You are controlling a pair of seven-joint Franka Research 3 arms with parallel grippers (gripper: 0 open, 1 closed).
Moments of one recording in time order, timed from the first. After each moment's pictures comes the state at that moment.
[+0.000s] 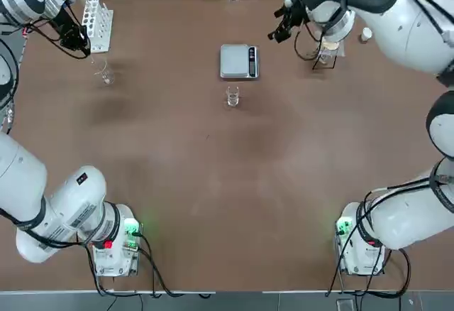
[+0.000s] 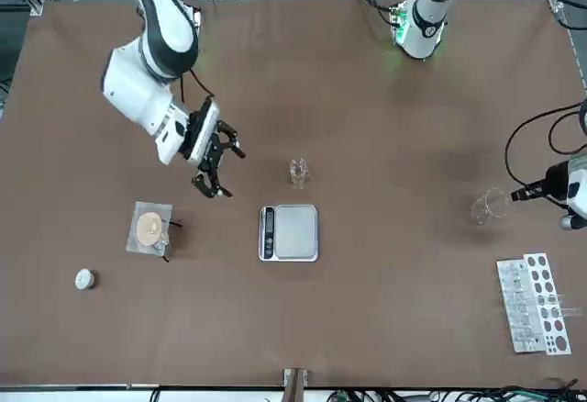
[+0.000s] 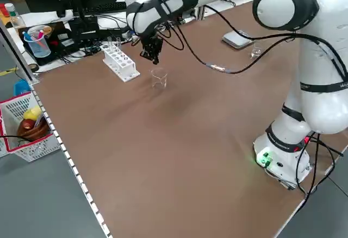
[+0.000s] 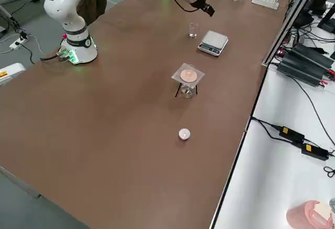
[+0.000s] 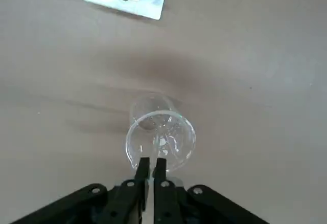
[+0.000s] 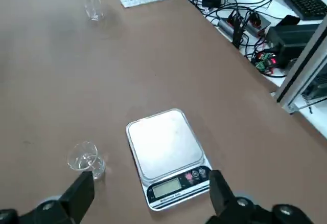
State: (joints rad) left arm 0.75 0.43 -0.47 -1.79 0.02 2.04 0.04; right arm 0.43 0.11 0.07 -2.11 1.14 2.59 -1.59
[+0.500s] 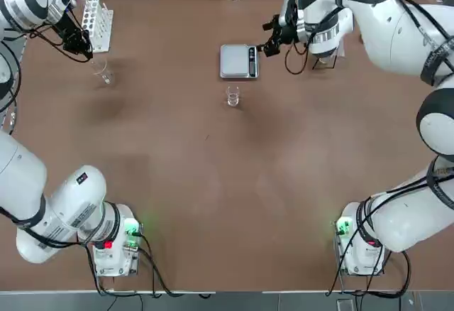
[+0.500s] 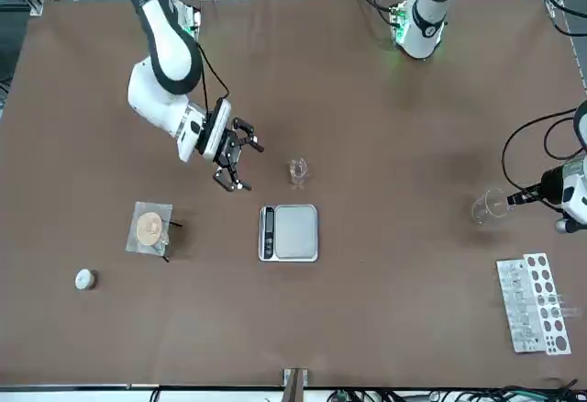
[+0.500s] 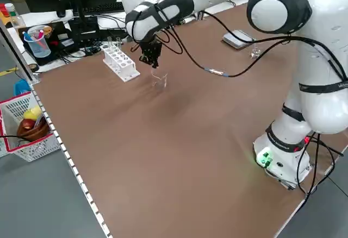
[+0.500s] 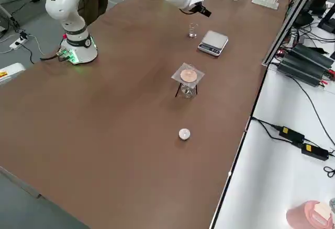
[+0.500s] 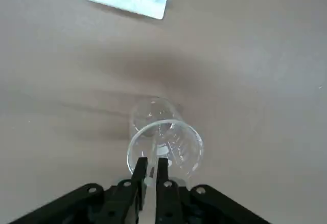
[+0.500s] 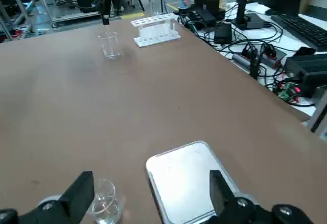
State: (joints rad) left arm 0.76 0.46 -0.47 -1.79 0.02 2.07 0.05; right arm 0.48 0.17 0.07 -2.15 1.66 2.55 -2.05
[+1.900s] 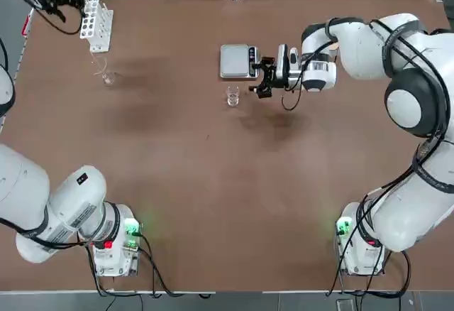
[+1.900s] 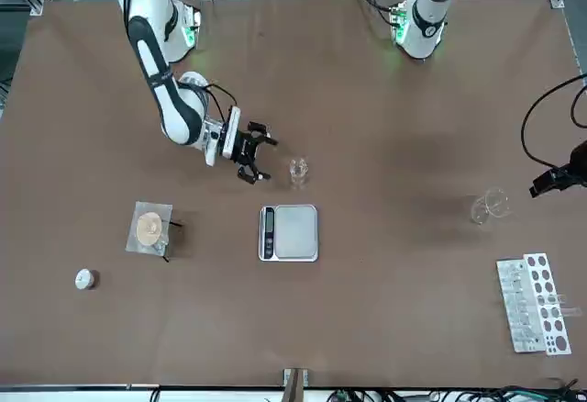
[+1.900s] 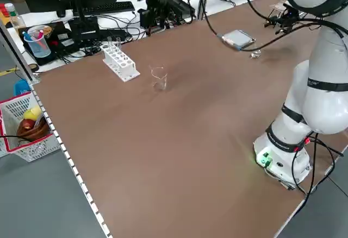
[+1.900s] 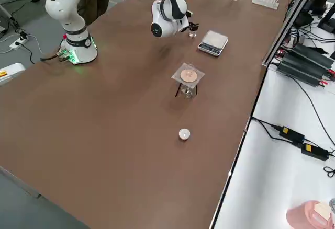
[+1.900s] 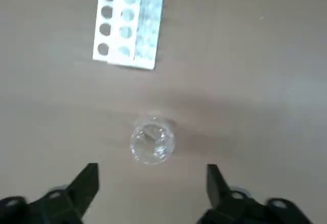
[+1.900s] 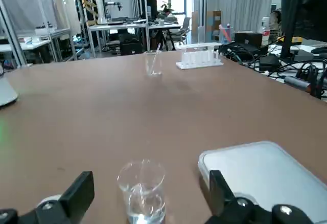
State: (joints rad) left arm 0.73 0.21 -0.57 -1.73 0.11 2.00 -0.03; right arm 0.47 0.40 0.06 -2.25 2.09 2.18 -2.70
